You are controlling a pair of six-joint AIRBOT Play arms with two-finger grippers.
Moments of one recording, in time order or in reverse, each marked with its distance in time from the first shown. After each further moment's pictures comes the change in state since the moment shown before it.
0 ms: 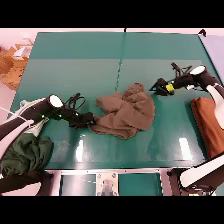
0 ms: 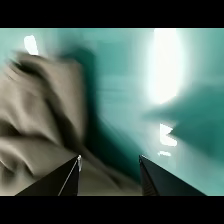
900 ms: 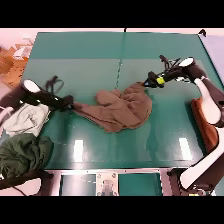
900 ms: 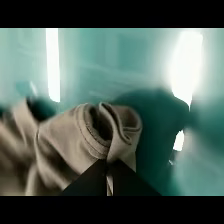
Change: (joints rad) left arm 0.309 -0.001 0.221 0.195 -0.112 0.052; right arm 0.063 -0.068 0.171 -0.003 0.098 0.011
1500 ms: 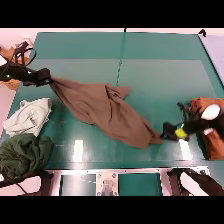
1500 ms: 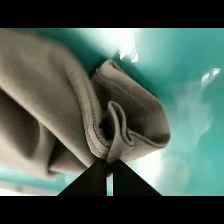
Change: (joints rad) left arm 0.135 0.000 0.332 0.106 -0.100 0.042; right arm -0.063 0.962 -1.128 -0.271 0.058 0.260
